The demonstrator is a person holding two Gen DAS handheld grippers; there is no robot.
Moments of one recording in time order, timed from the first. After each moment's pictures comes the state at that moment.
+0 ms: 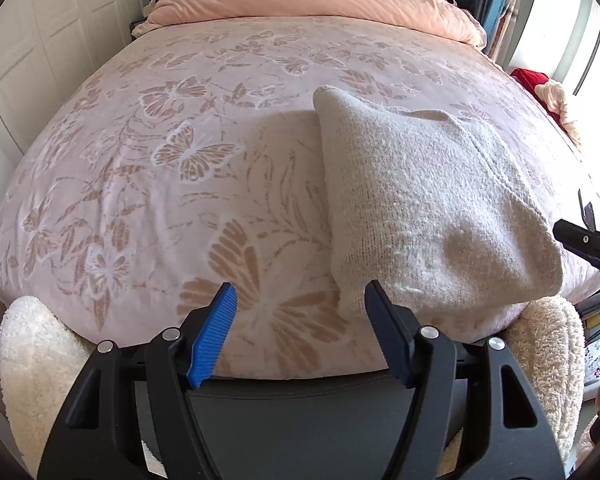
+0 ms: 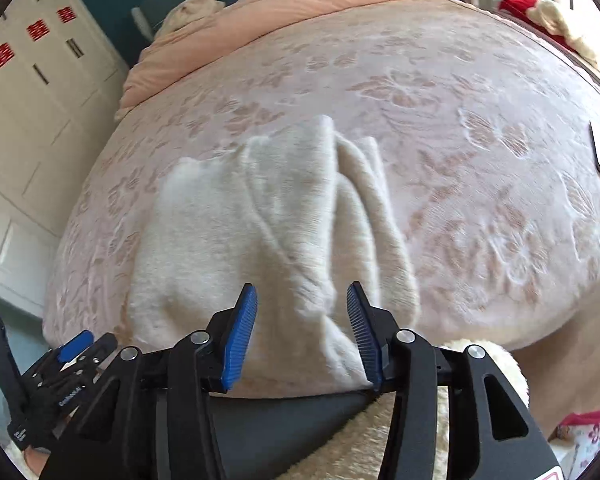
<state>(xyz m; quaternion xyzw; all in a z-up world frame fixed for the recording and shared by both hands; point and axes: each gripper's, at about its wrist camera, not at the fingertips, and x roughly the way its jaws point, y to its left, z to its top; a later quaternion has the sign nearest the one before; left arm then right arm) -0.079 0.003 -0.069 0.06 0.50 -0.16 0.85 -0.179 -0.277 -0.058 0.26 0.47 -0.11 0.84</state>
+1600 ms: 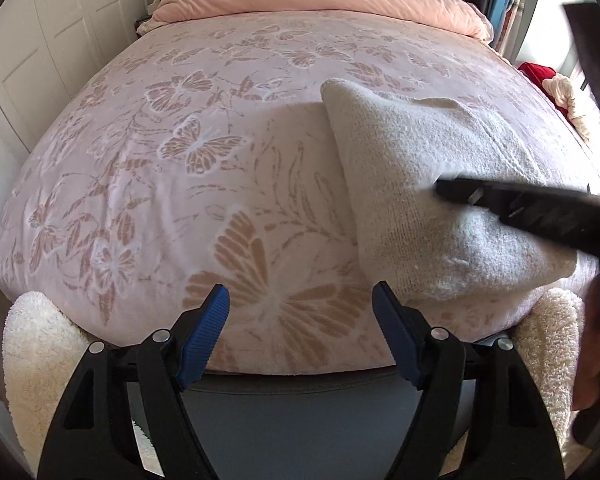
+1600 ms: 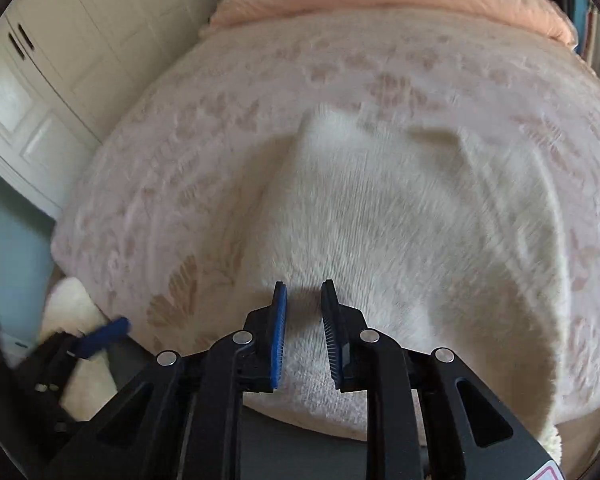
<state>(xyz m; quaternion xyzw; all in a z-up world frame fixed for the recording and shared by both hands) -0.082 0.002 -0.073 0.07 0.50 -0.15 0.85 -0.070 -0.146 -0.100 0.11 0.55 0.05 0.83</state>
